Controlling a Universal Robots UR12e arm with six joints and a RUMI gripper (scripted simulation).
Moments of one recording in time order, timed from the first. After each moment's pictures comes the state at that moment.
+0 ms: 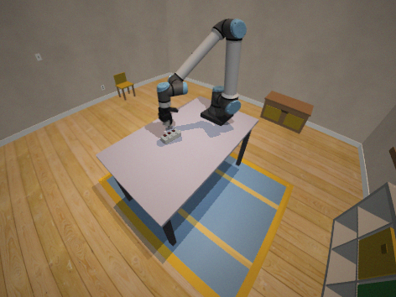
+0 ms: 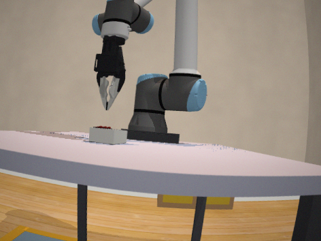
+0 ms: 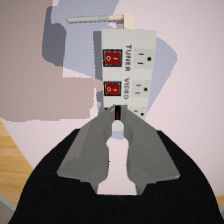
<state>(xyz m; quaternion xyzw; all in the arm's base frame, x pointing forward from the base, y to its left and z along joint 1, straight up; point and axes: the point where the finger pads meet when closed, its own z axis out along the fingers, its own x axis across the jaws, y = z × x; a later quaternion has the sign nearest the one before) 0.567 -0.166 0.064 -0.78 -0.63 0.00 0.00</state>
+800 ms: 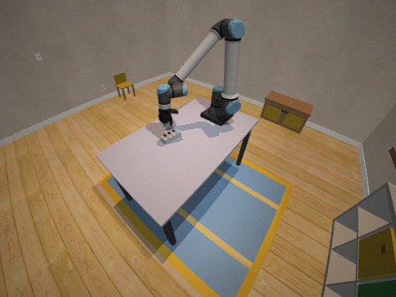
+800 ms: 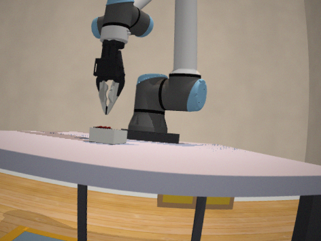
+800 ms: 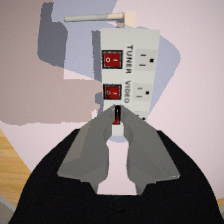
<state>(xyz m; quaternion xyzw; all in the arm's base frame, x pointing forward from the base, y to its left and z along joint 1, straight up) 0.566 -0.166 0.051 -0.78 -0.63 0.00 0.00</state>
